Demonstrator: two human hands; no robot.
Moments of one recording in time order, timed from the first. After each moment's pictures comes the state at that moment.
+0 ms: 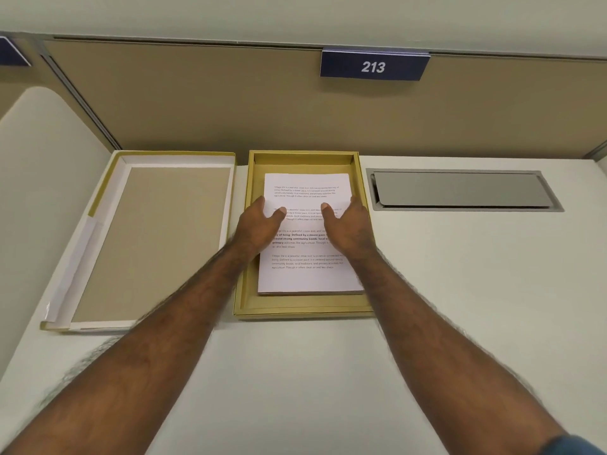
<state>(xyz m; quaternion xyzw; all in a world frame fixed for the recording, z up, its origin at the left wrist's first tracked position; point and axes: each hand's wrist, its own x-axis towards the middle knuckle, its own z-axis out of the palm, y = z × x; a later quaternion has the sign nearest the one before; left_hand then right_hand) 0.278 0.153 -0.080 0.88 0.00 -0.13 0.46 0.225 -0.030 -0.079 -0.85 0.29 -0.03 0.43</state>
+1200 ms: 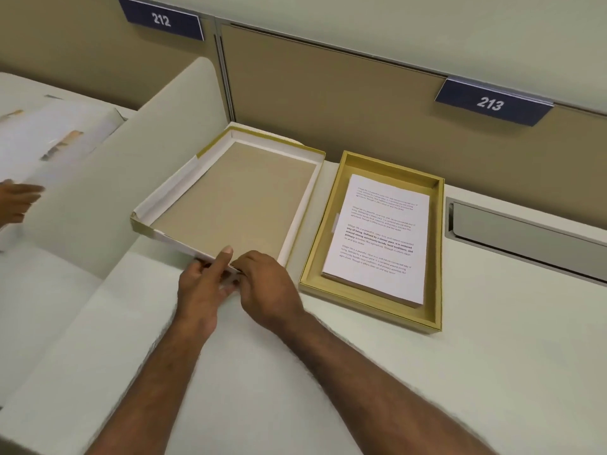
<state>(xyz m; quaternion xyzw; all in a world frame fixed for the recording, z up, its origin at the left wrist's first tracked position) 0.091 0.353 -0.078 0.54 0.33 0.04 0.77 0.108 0.217 -0.071 -0.90 -0.23 0.04 0.36</state>
